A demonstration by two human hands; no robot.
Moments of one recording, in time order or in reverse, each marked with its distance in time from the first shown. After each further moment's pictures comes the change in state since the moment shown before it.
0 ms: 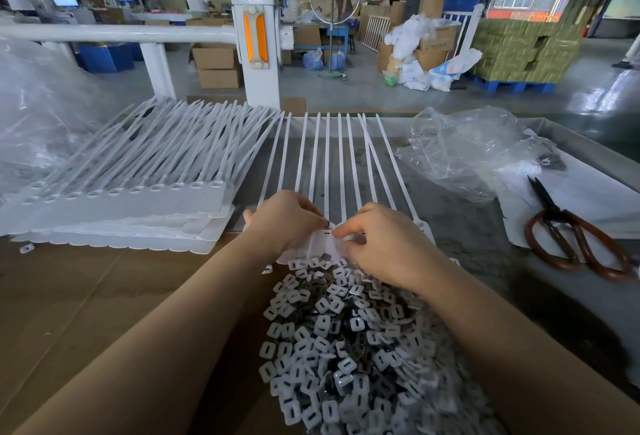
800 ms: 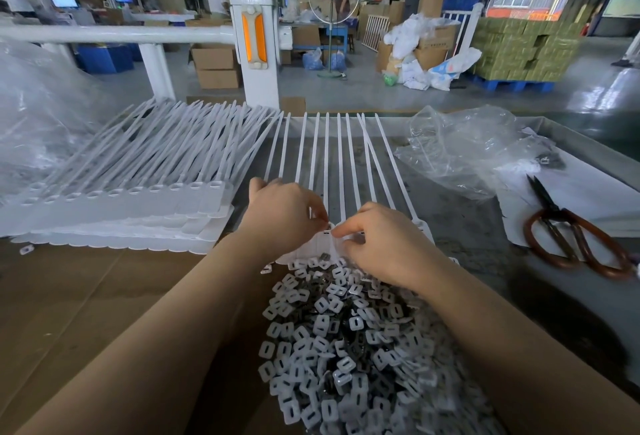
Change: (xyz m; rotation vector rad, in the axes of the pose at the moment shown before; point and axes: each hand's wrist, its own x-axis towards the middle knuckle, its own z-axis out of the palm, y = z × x) left_hand -0.003 0.001 -0.011 0.484 0.165 0.424; right_hand -0.002 -0.002 -0.002 0.014 -0.012 -0.001
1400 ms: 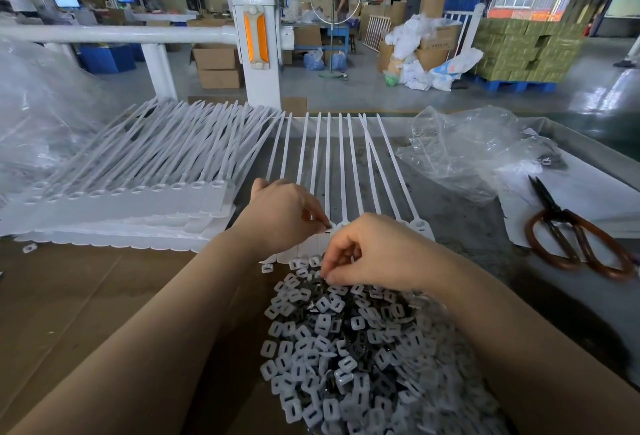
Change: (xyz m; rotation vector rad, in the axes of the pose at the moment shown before) left_hand -0.003 -0.012 -0.001 -0.061 -0.026 0.140; right_hand -0.004 -0.007 -0.011 0.181 -0.268 -0.210
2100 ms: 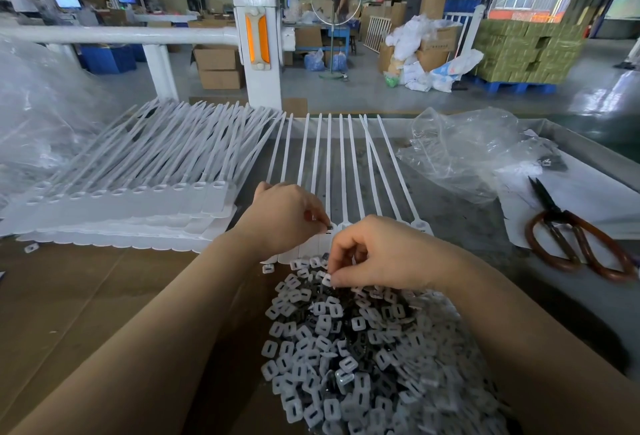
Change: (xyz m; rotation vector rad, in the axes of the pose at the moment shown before) left_hand 0.003 0.000 0.000 -0.034 -0.049 -0.009; right_hand 0.000 0.005 -0.007 0.039 -0.068 -0.013
